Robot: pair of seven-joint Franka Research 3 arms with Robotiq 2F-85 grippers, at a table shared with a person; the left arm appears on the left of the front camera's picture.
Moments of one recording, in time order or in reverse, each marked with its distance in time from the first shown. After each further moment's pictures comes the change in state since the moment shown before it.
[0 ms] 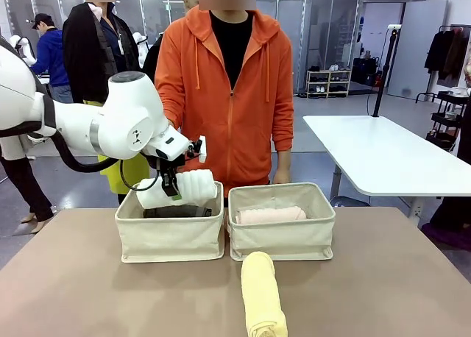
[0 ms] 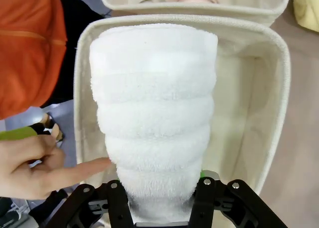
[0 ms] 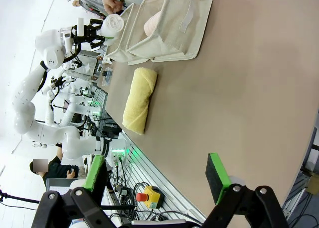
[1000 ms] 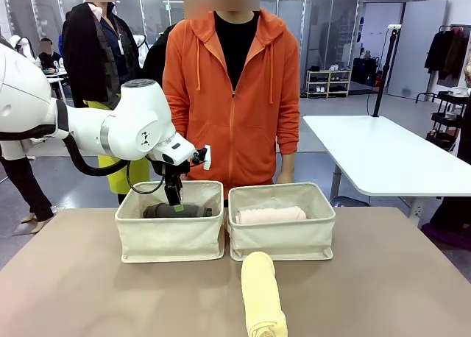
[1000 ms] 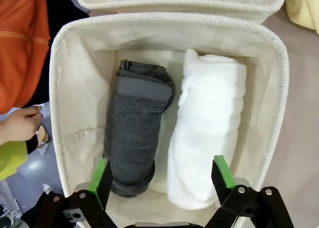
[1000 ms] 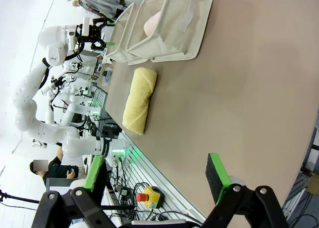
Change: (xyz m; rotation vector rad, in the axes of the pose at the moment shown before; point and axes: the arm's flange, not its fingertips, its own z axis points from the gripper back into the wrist) left arm 0.006 0.000 -0.017 -0.082 0.024 -0.003; right arm 0.000 0.000 0.000 0.000 0.000 0.000
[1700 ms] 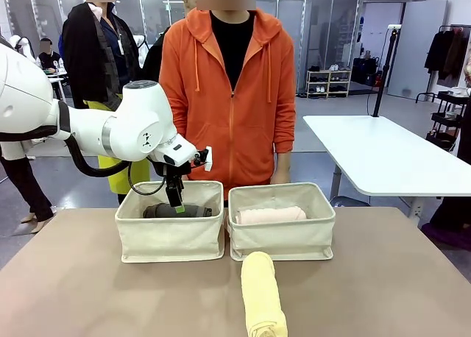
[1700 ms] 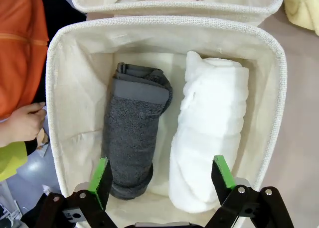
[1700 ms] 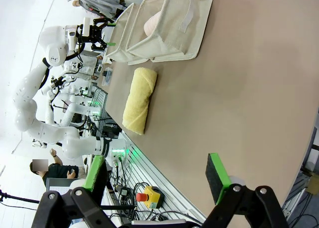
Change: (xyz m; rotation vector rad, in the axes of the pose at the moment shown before) left arm 0.002 -0.002 -0.002 -0.005 -0.001 -0.004; right arm 0.000 0.000 0.000 0.000 0.000 0.000
